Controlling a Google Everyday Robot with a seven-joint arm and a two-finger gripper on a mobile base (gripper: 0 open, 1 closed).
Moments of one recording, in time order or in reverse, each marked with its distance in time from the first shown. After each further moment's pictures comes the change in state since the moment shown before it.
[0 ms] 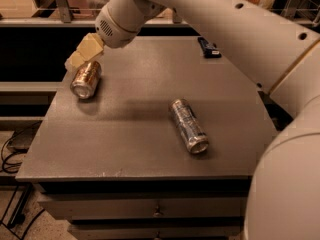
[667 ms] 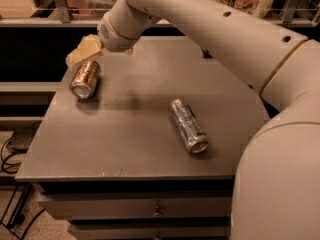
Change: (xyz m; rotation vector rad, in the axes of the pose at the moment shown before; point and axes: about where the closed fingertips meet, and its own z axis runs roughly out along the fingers) arm 0.000 -0.027 0.028 0.054 -0.026 0.237
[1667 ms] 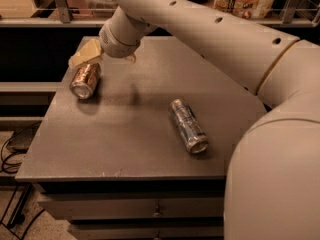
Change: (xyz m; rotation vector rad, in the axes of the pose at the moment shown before) arm 0.009 -0.016 0.018 0.050 0.011 0.151
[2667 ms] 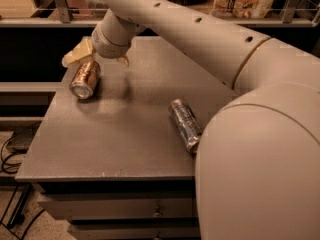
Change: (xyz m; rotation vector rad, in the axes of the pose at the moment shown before) arm -0.011 0.005 0.029 -0.011 0.036 0.103
